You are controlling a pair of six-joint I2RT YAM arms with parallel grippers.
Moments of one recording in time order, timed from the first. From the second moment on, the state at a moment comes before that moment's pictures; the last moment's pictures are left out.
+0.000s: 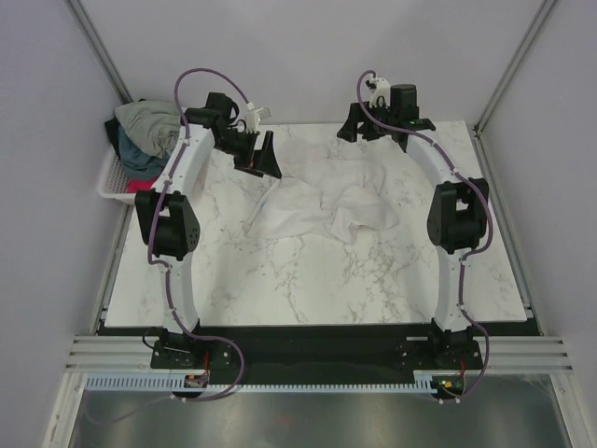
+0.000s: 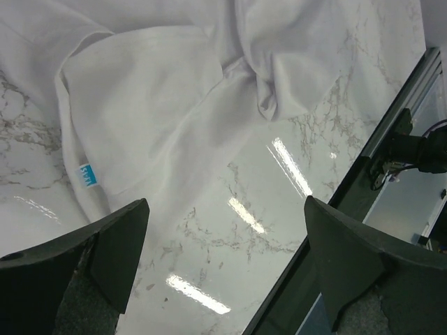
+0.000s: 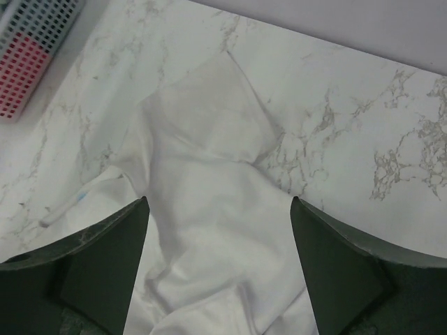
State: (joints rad) left arm -0.17 2.15 2.15 -1.16 0.80 0.19; right arm 0.16 2.19 2.00 -0.32 -0.55 0.11
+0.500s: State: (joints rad) left arm -0.17 2.16 2.07 -1.17 0.74 0.19; right arm 0.19 2.49 2.12 -0.28 -0.49 0.09
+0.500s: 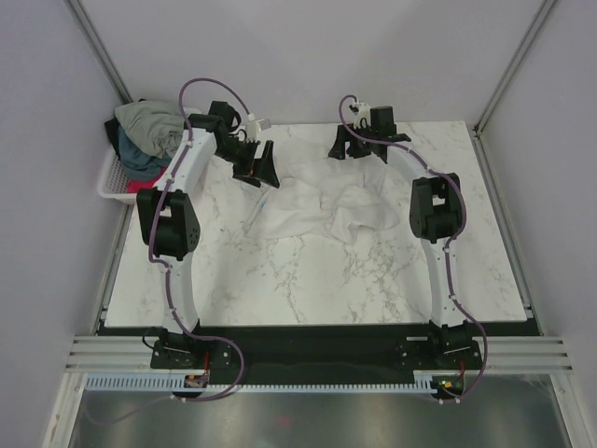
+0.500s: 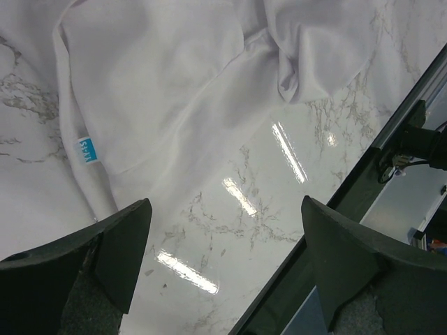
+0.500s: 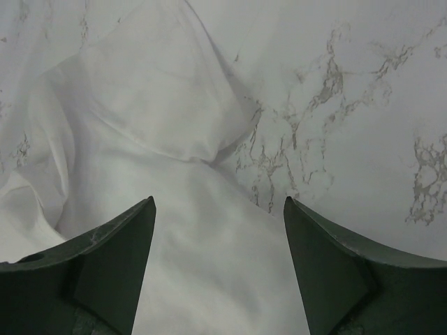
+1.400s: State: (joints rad) left arm -0.20 2.16 2.01 -1.18 0.66 0.19; right arm 0.27 2.69 2.26 -0.11 -0.42 0.18
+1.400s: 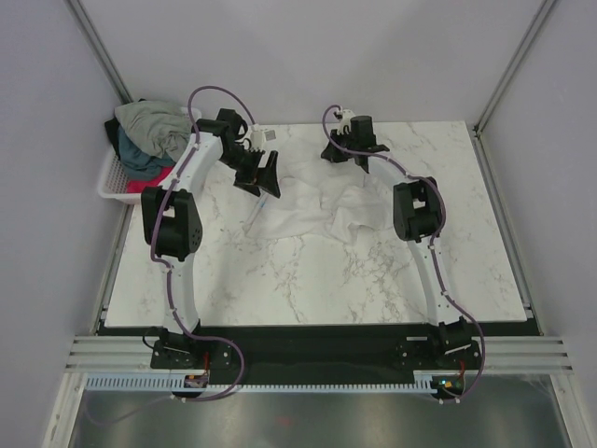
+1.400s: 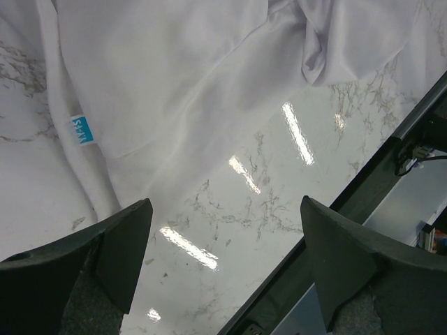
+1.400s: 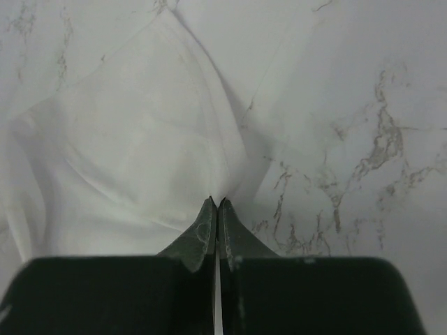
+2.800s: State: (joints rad) left arm -0.33 2.36 2.29 -1.12 0.80 0.19; right arm 0.07 2.01 1.70 -0.32 0.06 -0.06
